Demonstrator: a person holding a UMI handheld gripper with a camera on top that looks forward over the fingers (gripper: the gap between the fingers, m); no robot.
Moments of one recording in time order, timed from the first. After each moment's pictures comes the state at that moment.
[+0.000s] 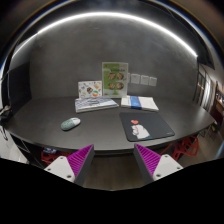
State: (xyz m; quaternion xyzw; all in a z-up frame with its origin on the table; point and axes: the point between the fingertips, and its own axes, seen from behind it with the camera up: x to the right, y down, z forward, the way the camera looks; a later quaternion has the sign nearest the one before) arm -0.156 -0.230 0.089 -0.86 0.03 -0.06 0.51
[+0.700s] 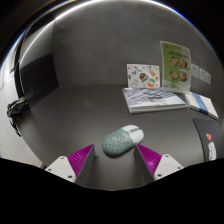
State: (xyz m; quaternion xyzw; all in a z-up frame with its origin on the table) arm -0.373 -0.036 -0.013 -0.88 -0.11 0.09 0.46
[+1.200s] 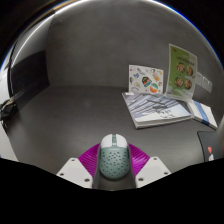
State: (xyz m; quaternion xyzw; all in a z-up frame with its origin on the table) arm -0.402 0.035 -0.015 -0.88 -0.10 0.04 0.46
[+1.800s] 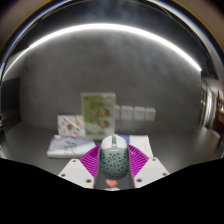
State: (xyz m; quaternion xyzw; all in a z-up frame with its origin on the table) arm -0.014 0.001 0.207 -0.78 0.00 -0.06 0.62
